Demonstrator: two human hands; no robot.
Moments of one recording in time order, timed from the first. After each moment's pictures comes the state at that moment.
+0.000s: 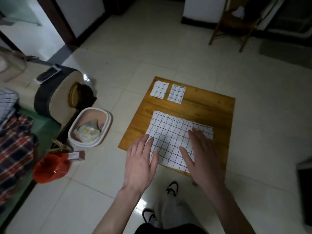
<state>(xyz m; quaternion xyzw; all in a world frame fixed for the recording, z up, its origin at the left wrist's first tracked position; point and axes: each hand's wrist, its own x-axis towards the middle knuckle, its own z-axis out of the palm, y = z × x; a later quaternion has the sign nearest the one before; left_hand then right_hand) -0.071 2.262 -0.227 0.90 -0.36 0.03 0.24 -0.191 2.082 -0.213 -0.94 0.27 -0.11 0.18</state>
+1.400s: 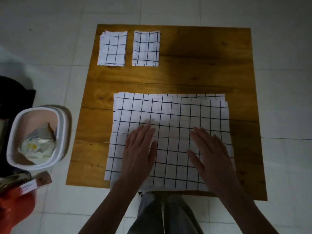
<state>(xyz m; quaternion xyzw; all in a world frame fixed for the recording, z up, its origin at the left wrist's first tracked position) 0.060 2.098 -0.585 0.82 -0.51 -0.08 0.24 -0.145 1.960 -0.553 -0.93 0.33 -0.05 0.17</state>
